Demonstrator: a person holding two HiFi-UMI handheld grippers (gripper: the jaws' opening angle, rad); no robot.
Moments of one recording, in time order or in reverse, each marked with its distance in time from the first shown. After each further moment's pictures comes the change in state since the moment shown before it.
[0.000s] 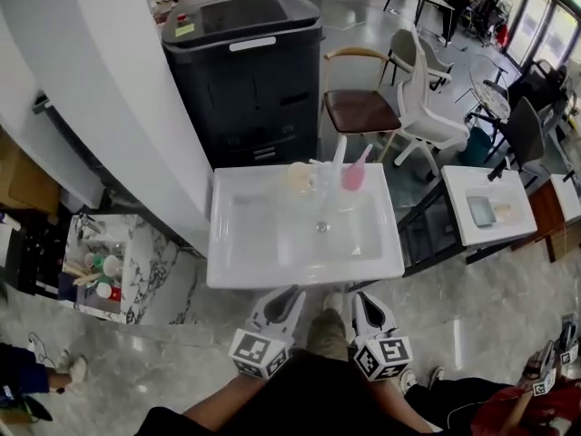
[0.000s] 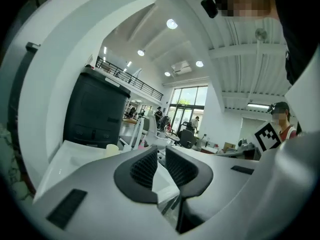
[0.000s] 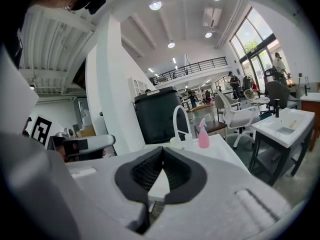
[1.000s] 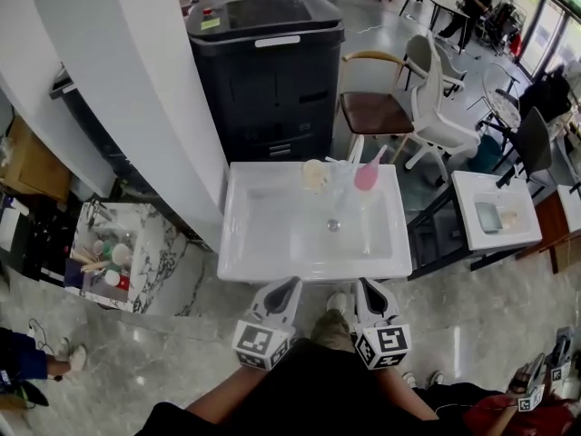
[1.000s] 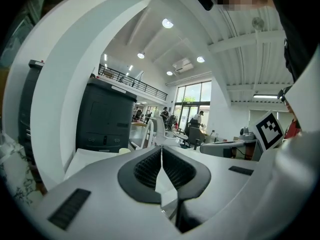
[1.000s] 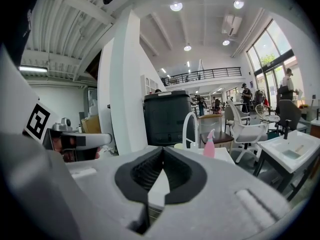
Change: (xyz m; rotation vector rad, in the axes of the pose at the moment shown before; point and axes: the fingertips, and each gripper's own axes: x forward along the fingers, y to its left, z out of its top) left arm -0.029 0.030 0.004 0.070 0.009 0.088; right arm 0.021 0.035 0.011 -0.171 -0.025 0.042
